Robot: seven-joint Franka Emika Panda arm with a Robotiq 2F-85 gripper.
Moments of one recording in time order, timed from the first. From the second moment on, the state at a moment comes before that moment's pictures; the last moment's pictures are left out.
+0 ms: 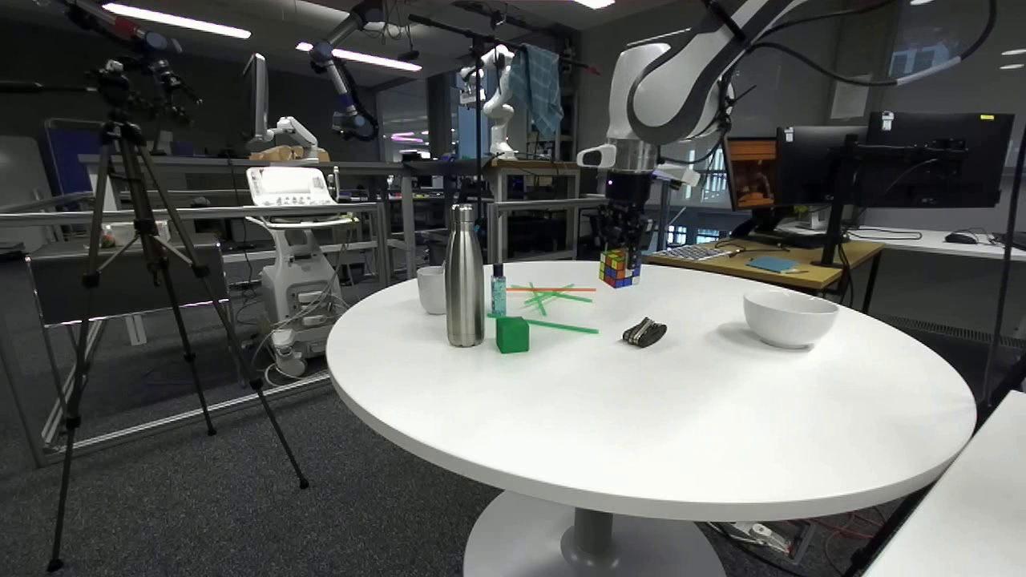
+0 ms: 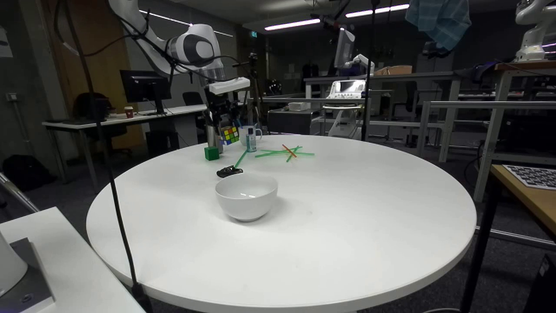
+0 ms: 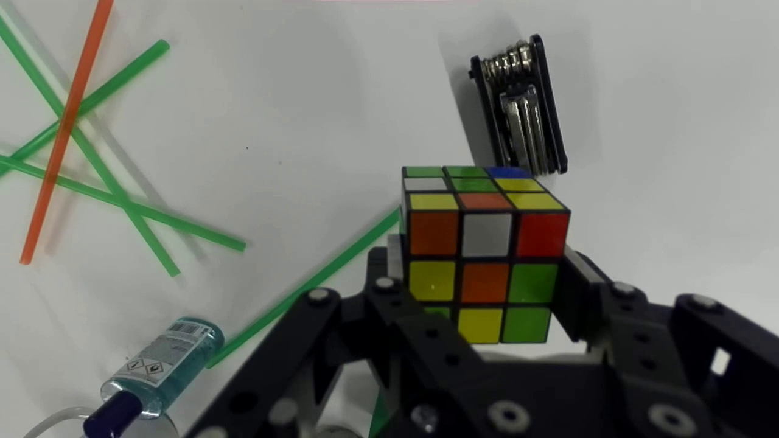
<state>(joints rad) 0.04 0.30 0.08 -2.05 -0.20 2.48 -1.15</state>
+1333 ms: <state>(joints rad) 0.09 0.30 0.15 -2.03 -0.19 2.35 -0.88</state>
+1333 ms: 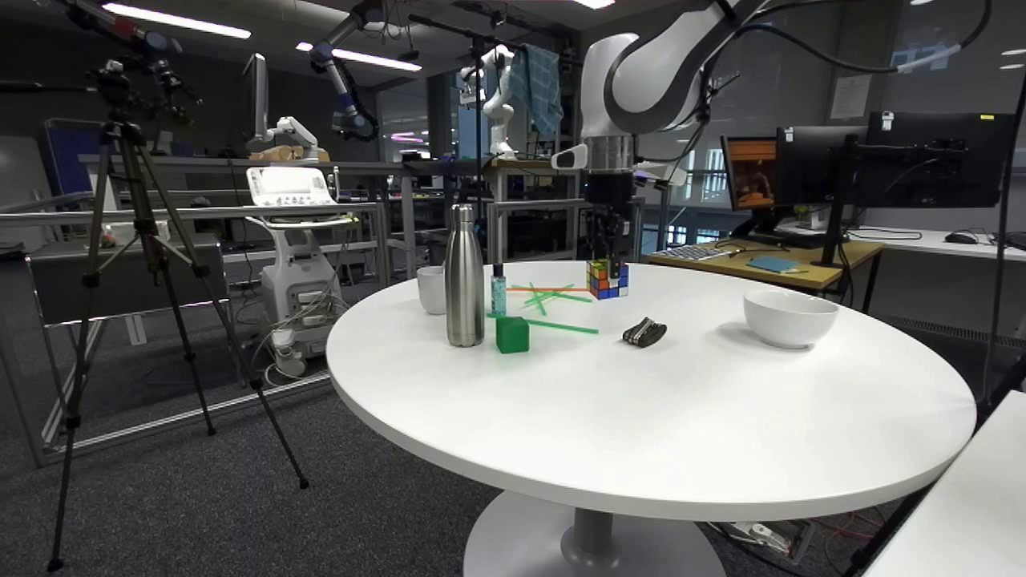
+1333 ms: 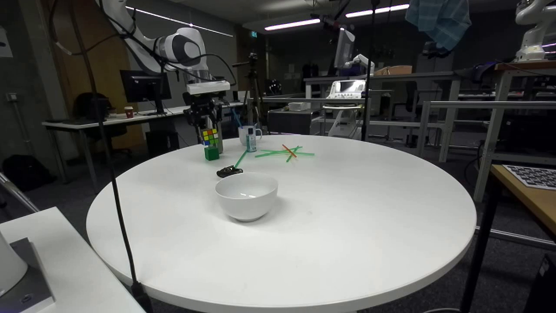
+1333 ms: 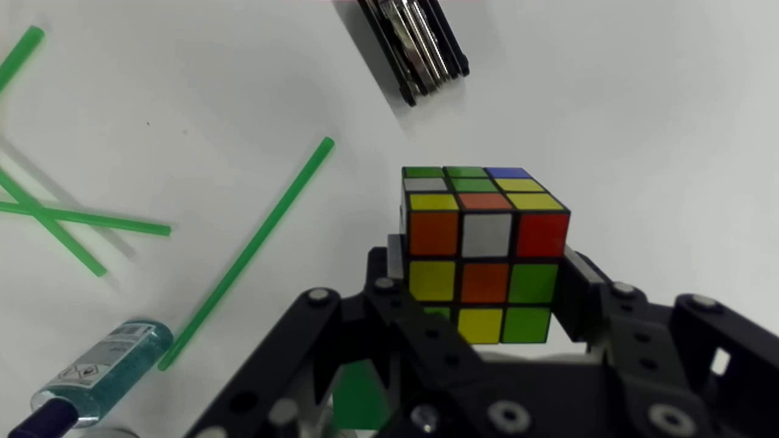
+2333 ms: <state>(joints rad) 0.06 0.40 0.16 -1.97 -0.08 2.30 -0.98</state>
